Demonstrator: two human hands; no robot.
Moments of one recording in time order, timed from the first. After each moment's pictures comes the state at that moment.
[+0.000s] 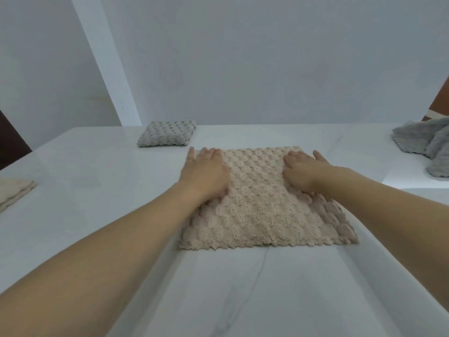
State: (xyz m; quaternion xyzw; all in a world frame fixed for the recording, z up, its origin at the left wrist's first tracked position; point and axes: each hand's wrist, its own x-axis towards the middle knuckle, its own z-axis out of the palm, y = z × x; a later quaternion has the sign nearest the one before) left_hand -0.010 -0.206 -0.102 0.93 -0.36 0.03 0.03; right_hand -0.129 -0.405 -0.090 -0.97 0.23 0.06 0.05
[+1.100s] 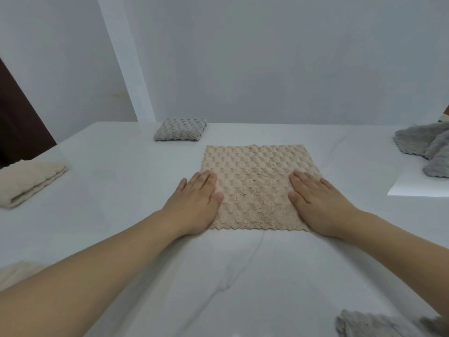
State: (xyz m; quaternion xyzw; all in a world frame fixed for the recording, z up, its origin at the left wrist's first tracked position) left_hand -0.074 -0.128 -0.116 0.93 -0.37 -0.06 0.04; right_hand -0.217 -0.364 -0.111 -0.99 0.16 0.05 0.05
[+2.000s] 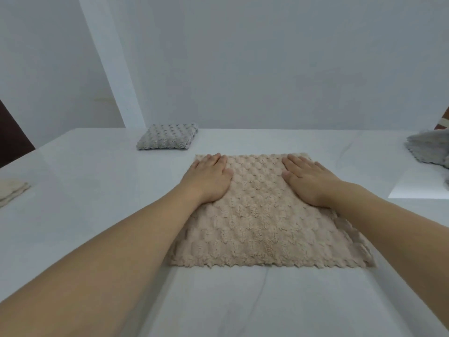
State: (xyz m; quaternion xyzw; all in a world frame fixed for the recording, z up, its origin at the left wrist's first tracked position) left_hand 0.022 -0.224 -0.119 0.93 -0.35 -0.05 0.08; right_hand -0.120 -0.430 -0.114 -0.98 0.18 0.04 0.07
